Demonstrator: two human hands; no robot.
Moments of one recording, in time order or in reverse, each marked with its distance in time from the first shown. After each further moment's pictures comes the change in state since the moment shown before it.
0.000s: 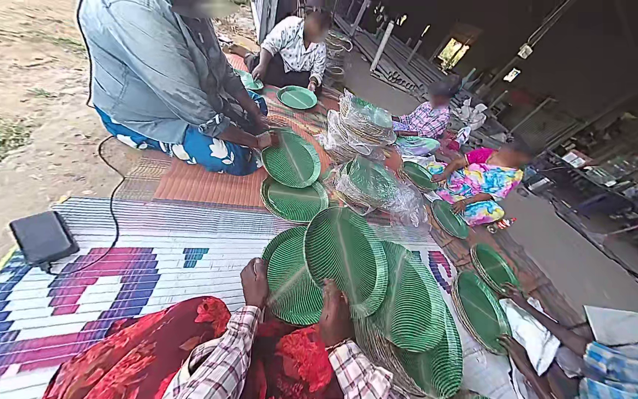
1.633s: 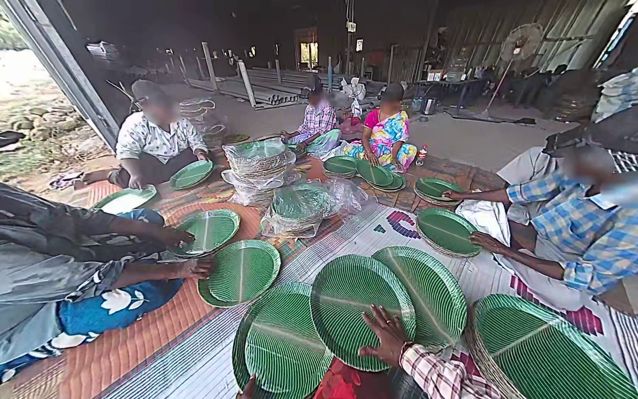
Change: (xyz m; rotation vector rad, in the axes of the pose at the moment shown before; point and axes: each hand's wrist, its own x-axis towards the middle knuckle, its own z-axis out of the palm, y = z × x) left_hand -0.005 -0.033 0.005 -0.143 -0.352 -0.513; right_hand -0.043 0.142 -0.102 -0.098 -0.674 0.591
